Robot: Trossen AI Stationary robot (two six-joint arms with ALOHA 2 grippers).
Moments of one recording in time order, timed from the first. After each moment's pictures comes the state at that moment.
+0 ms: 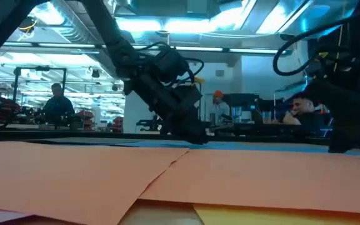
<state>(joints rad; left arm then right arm) 0.28 2.05 1.06 0.20 0.13 -0.24 0.48 1.52 0.54 -0.61 0.46 1.78</state>
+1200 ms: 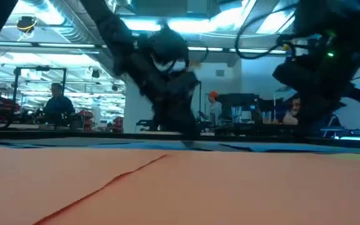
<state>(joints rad) 0.15 1.87 1.06 0.07 0.04 -0.20 0.34 1.43 0.69 -0.79 0.56 1.60</state>
